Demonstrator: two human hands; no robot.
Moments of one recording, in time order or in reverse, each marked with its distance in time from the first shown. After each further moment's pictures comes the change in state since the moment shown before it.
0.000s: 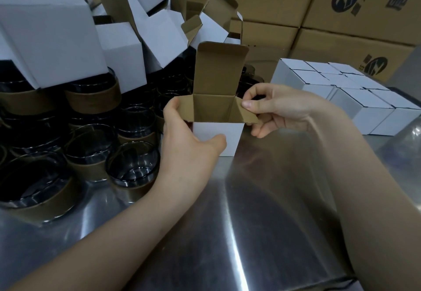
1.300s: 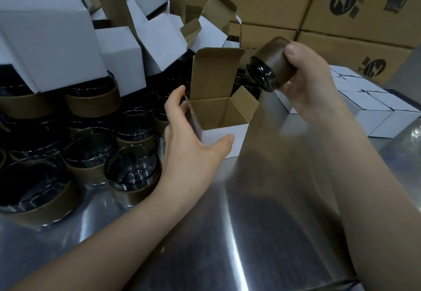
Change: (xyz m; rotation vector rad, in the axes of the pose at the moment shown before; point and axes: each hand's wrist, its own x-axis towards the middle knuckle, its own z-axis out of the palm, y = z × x) left_hand 0.002 -0.007 0.001 -0.005 -0.080 0.167; right_hand -0.005 -0.006 -0.015 0.359 0.473 -0.546
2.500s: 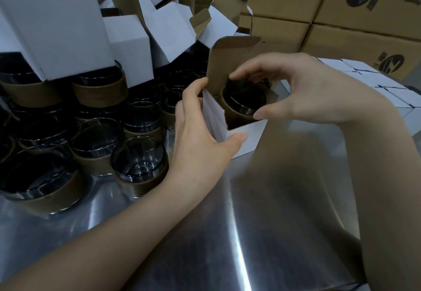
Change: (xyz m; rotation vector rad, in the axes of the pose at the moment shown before) left_hand -0.001 0.003 0.000 0.106 -0.020 0.022; right_hand -0.038 -0.048 0.037 -0.931 -0.632 -0.133
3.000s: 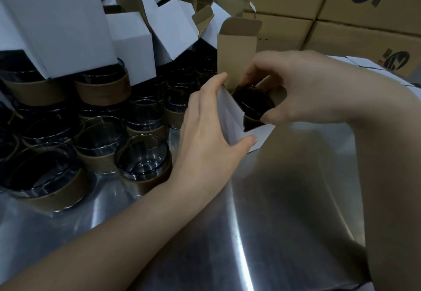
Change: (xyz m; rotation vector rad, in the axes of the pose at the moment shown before) left_hand -0.003 0.006 -0.001 0.171 -0.038 0.122; right_hand 0.003 -0.021 -0.001 -0.316 -0.056 0.115
